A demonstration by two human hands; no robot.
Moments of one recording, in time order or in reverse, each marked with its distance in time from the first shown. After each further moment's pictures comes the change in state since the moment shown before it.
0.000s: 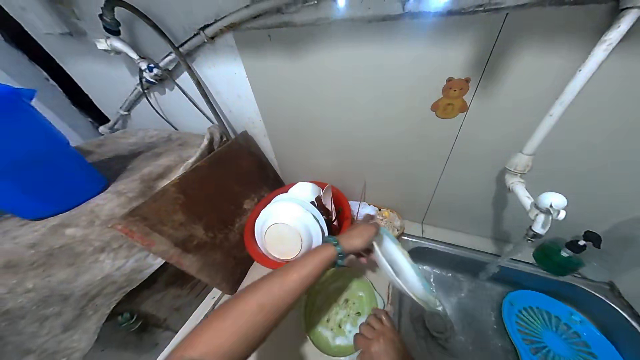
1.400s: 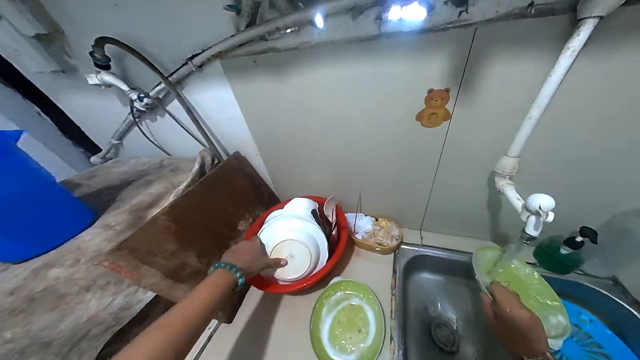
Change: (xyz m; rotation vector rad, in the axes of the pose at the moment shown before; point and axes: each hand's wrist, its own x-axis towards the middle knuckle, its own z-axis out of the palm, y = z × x) left_hand -0.048 -0.119 -0.160 0.802 0.389 -0.499; right_hand -0.098 0.137 -0.119 -0.487 0.465 0.753
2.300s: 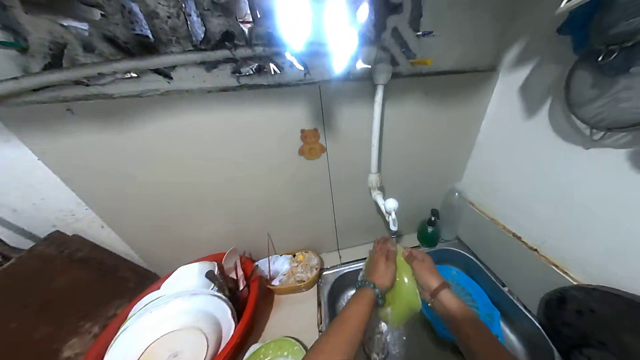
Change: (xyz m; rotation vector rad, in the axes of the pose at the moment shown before) left_hand -0.128 0.445 0.119 -0.724 -0.131 1.143; right_hand 0.077 0.020 -0.078 1.032 -0.144 0.889
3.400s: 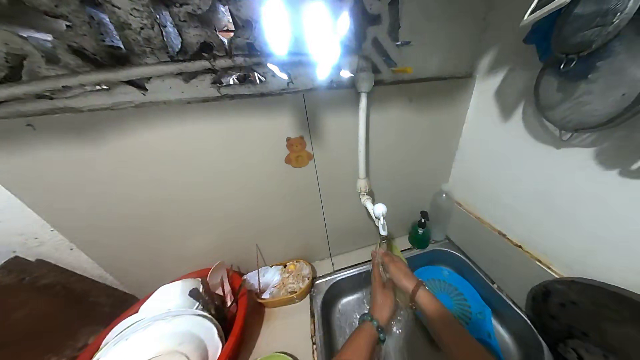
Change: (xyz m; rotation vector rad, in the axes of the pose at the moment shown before) left_hand -0.030 -0.023 0.048 -0.565 0.072 -0.064; right_hand 0.003 -0.011 0.020 -0.231 -0.184 0.024
